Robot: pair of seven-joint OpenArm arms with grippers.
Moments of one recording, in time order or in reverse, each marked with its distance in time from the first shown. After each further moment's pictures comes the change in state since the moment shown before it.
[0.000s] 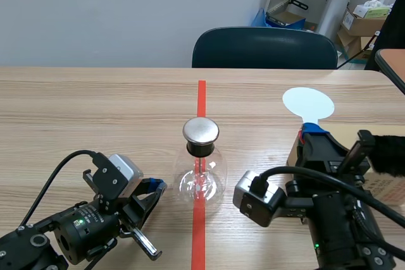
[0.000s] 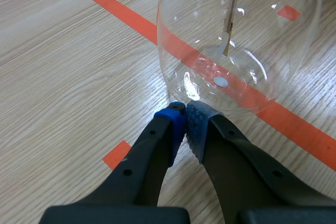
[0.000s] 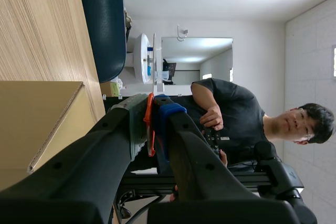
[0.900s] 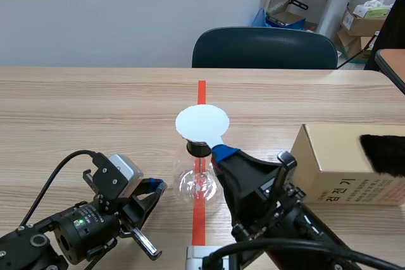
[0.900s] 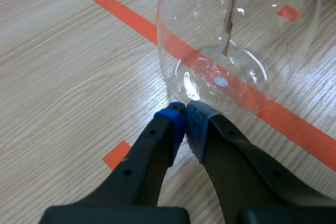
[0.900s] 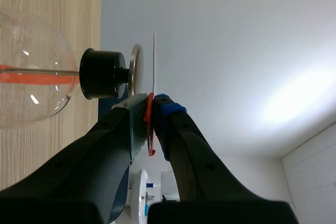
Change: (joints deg) left arm 0.0 0.0 0.0 0.0 0.0 0.0 0.0; right arm 0.0 0.0 0.0 0.0 0.0 0.0 36.1
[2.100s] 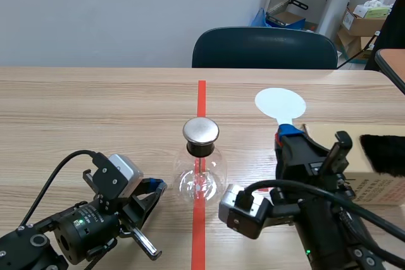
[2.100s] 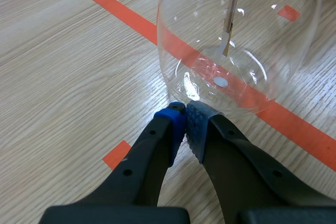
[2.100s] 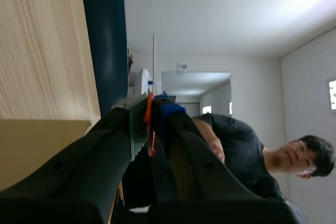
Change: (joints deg) left arm 0.0 0.0 0.0 0.0 0.0 0.0 0.0; right arm 0.0 0.0 0.0 0.0 0.0 0.0 -28.5
